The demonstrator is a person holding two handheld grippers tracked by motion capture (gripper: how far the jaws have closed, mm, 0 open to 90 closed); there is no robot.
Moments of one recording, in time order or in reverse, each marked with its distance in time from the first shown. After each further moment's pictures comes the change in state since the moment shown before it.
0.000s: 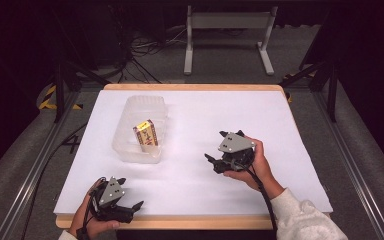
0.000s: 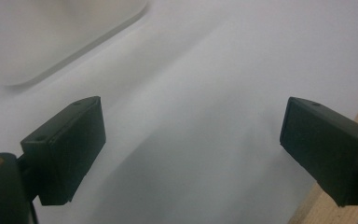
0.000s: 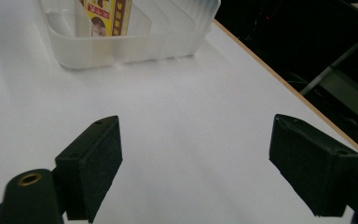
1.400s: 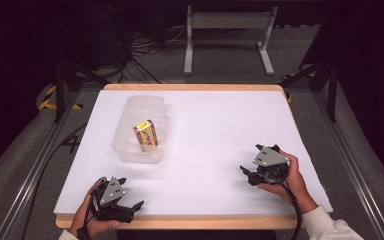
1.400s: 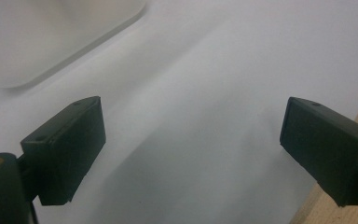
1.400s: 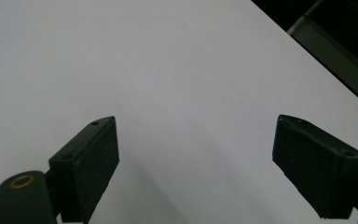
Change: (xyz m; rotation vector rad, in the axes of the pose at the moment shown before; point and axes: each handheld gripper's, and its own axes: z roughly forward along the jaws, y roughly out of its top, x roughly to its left) left arm 0.000 0.001 0.001 0.004 -0.002 0.007; right arm -0.026 -0.088 -0.047 0.148 -0.100 0.016
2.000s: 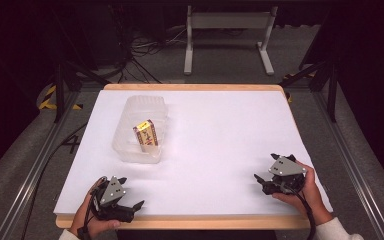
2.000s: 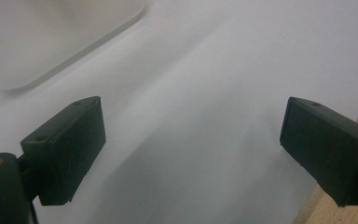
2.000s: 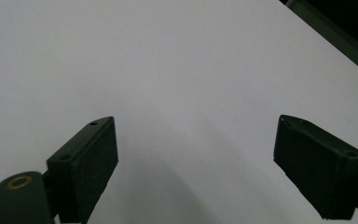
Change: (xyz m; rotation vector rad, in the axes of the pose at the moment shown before) left arm 0.000 0.001 0.001 0.000 0.000 0.001; right arm -0.004 -0.039 -0.022 0.036 -0.024 0.042
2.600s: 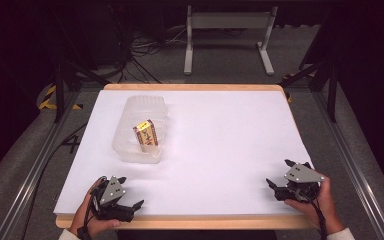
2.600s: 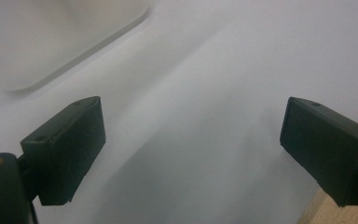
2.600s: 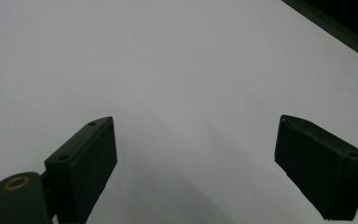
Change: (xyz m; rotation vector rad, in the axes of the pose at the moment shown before) left arm 0.001 0.000 -0.001 -0.006 0.010 -0.001; right arm -0.008 -0.032 -0.024 -0.004 -0.045 0.084
